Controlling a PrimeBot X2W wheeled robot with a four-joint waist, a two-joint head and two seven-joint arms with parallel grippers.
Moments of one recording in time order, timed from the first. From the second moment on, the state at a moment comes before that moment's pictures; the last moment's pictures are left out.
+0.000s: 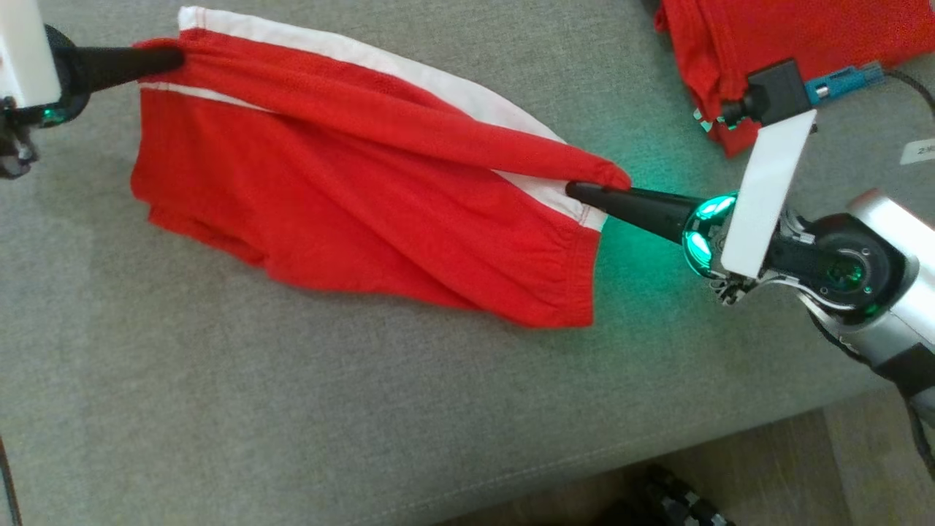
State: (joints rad) left arm -1.28 0.82 -1.11 0.43 -1.70 -0.06 0.76; right arm -0.81 -0.64 0.93 0.10 1.70 0.13 0.54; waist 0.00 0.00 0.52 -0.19
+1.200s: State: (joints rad) left arm -1.24 0.77 -1.25 0.56 -1.45 -0.12 0.71; right arm -0.67 -0.62 0.73 0.14 1.65 0.13 0.45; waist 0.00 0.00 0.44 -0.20
